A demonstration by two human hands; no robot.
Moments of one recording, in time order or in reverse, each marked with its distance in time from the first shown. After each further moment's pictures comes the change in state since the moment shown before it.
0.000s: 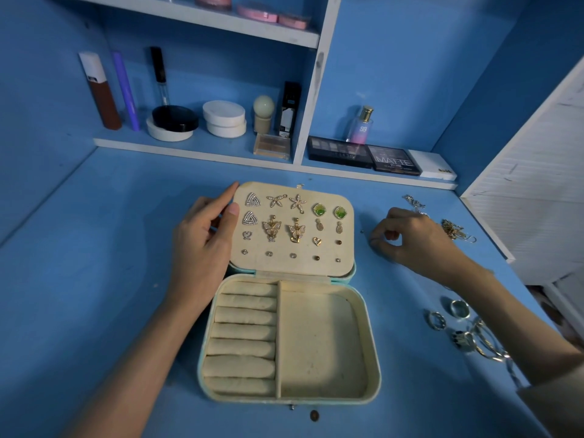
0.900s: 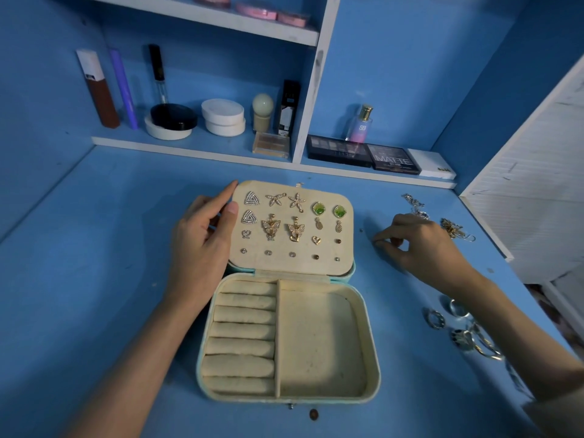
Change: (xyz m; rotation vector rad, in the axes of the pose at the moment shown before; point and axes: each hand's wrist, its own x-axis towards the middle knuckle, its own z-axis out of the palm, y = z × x) left_hand 0.000 0.001 0.000 -0.005 -0.003 -0.007; right_hand -0.013 0.001 0.003 0.008 0.130 -0.113
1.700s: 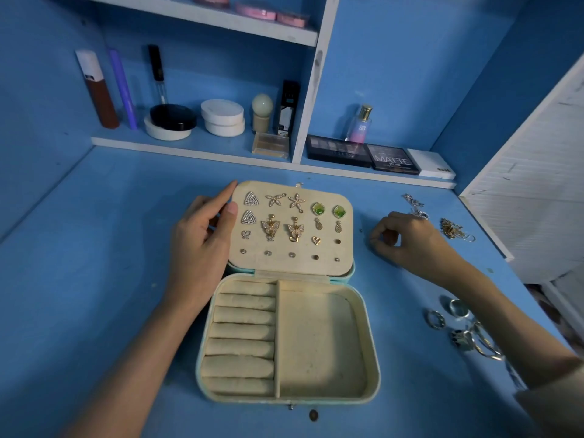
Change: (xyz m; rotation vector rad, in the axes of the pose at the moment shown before) left_hand 0.001 -0.002 0.000 0.014 0.000 -0.003; right_hand 0.010 0.000 0.005 0.123 -0.096 0.158
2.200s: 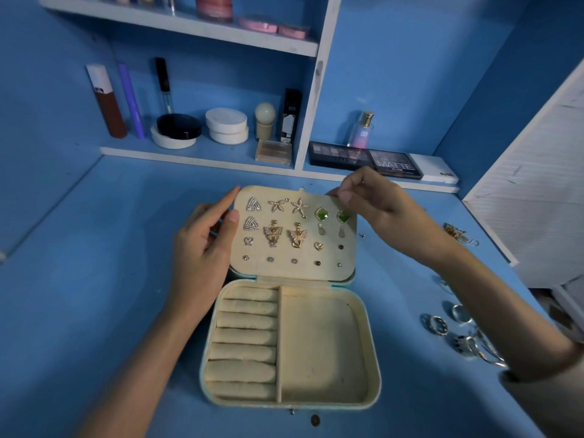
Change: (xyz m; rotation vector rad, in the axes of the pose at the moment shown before) left_hand -0.004 0.006 -0.005 -0.014 -0.008 -0.029; right_hand 0.026 -0.075 -0.027 0.641 -0.046 -0.008
